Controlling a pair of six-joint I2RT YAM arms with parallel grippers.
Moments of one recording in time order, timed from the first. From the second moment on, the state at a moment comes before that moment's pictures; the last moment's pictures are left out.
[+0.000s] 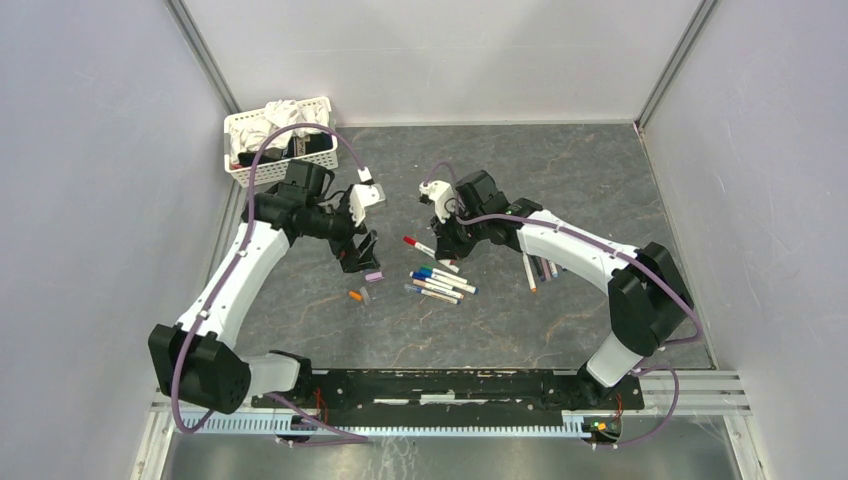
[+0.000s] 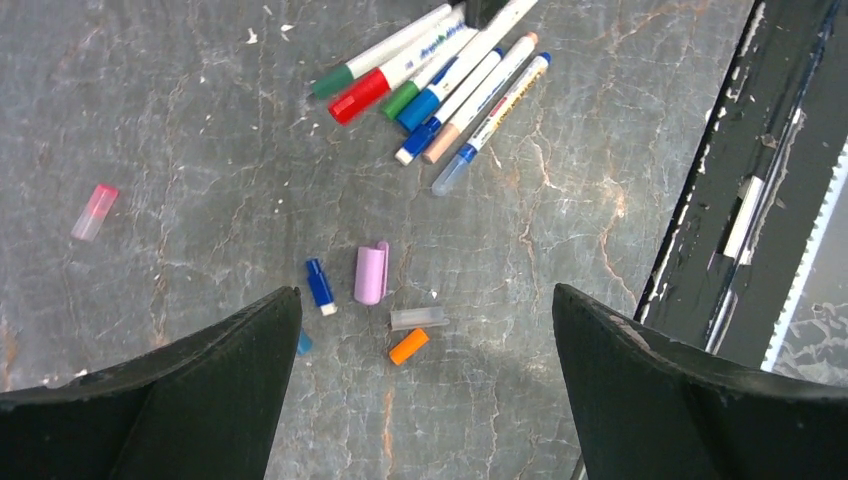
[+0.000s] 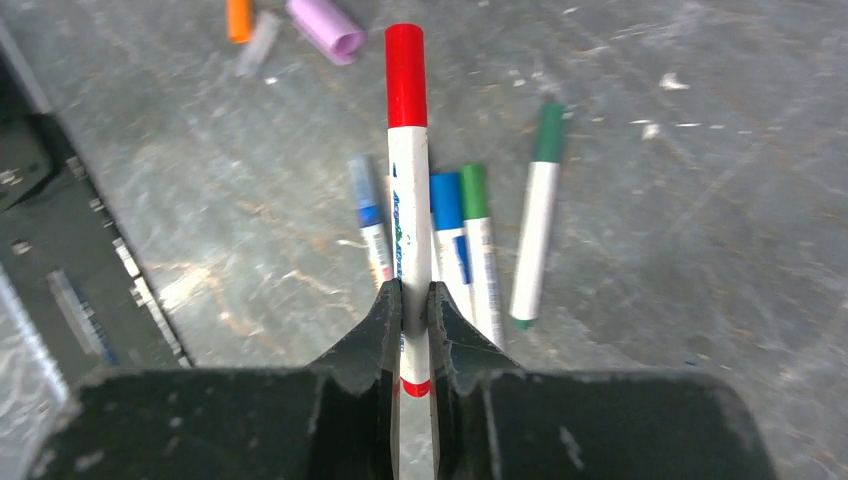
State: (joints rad) left arm -0.26 1.27 1.18 -0.94 0.68 0.71; right arm 0.70 1.64 1.20 -0.39 -0.35 -0.10
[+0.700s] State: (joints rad) left arm -0.44 1.33 1.11 -0.99 0.69 0.94; right arm 0.71 1.64 1.20 -0.48 -0.83 -0.04
